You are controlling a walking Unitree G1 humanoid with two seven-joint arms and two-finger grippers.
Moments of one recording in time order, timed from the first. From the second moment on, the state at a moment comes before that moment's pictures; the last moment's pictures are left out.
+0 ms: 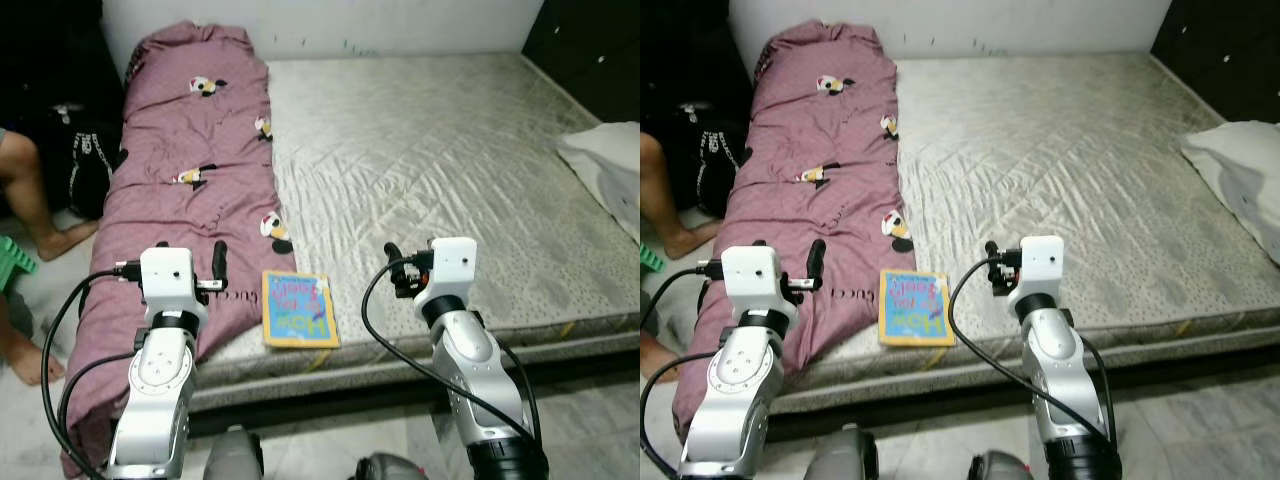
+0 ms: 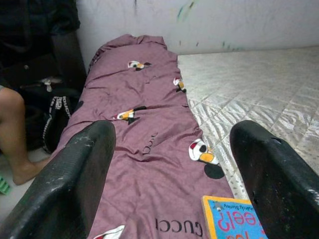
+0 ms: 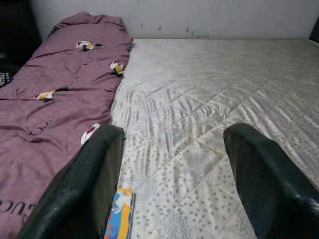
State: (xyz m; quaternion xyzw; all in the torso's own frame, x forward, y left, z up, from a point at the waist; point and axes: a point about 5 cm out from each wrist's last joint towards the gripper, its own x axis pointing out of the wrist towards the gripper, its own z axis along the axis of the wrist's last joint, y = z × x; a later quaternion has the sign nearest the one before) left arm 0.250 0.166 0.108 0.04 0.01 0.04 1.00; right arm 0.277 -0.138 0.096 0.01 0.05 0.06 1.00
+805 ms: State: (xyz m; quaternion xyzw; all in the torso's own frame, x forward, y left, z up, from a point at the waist) left arm 0.247 0.167 0.103 0.04 0.02 0.04 1.00; right arm 0.277 -0.134 0.095 0.01 0.04 0.08 1.00
